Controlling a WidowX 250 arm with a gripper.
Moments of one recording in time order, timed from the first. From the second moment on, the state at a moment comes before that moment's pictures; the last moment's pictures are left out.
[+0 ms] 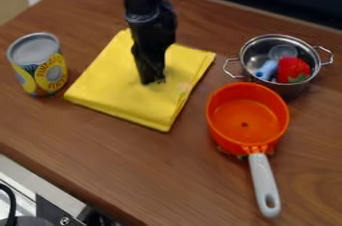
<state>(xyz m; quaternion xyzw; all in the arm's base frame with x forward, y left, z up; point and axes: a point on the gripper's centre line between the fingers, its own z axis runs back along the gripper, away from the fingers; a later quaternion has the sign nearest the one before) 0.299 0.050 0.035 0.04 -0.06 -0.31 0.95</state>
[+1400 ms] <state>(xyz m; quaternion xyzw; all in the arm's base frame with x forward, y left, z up) 0.363 0.094 0.036 0.09 -0.05 -0.38 0.92</state>
